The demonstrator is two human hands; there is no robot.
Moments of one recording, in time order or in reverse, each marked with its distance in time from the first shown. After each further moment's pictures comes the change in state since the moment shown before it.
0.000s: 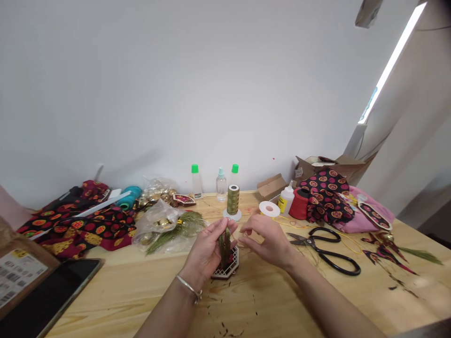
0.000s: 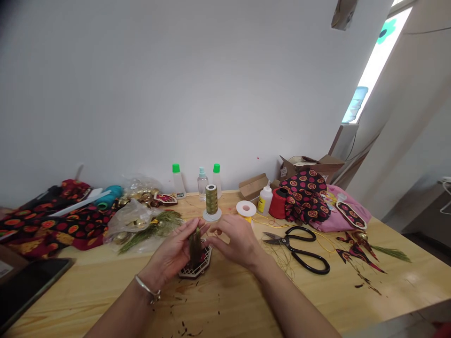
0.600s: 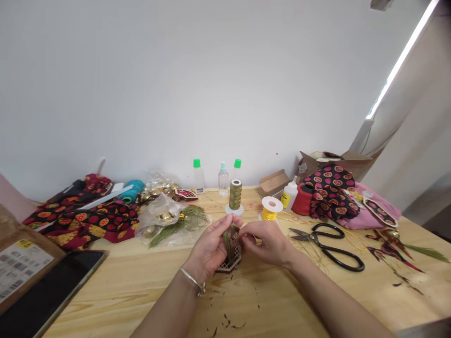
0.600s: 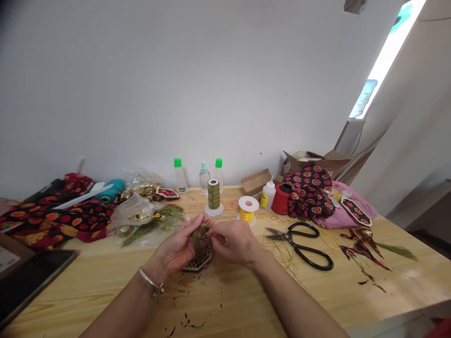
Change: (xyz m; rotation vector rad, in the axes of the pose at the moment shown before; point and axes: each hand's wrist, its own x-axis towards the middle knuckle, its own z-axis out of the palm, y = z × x) left_hand 0.000 -0.004 -0.001 -0.050 -0.147 -0.077; right_hand -0.005 -0.004 0.007 0.032 -0.201 0.091
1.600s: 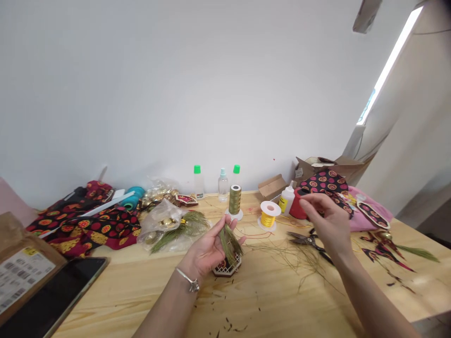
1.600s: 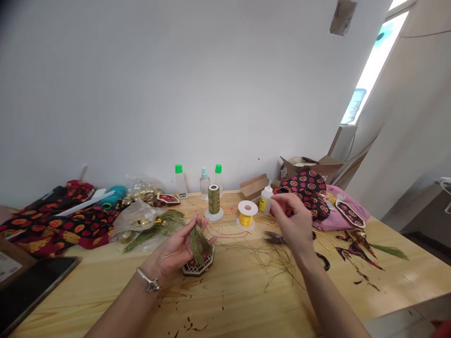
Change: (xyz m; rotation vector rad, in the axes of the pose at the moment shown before) left_hand -0.003 0.017 -0.002 -0.263 0.167 -0.144; right_hand -0.030 0.023 -0.074 0.057 0.840 0.434
